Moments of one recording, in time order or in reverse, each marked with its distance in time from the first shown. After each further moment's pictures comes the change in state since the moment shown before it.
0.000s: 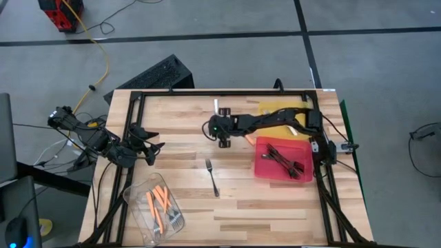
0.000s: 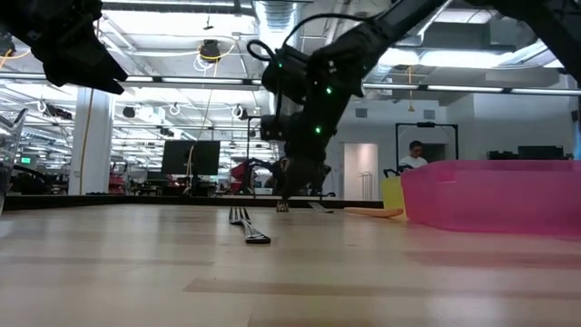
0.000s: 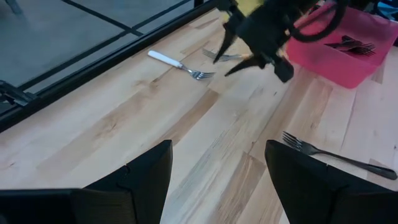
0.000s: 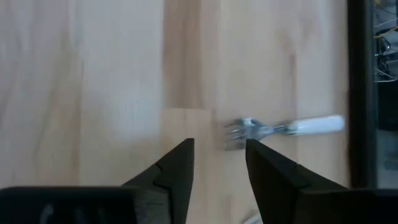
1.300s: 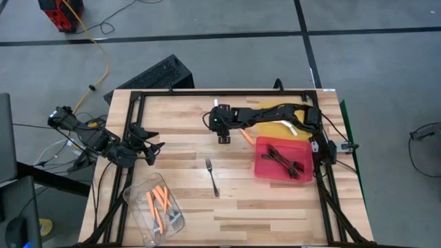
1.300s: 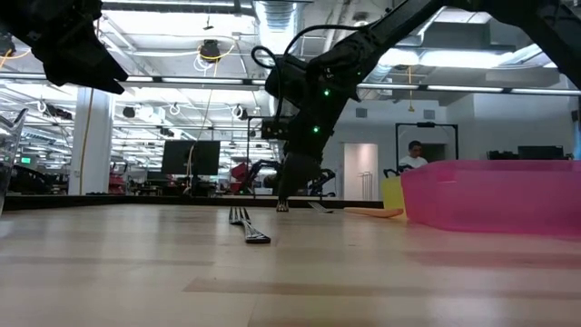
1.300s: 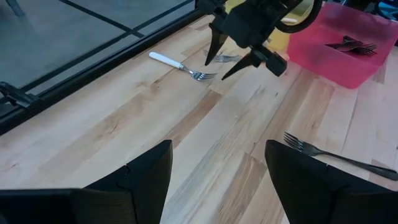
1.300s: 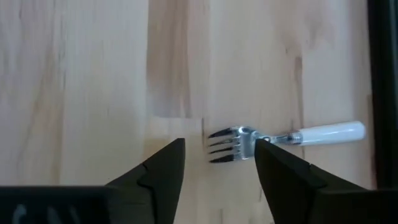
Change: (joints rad) left arm 0.000 0.000 0.000 0.000 -0.006 0.003; right arm -0.066 0.018 0.041 -0.019 -0.176 0.000
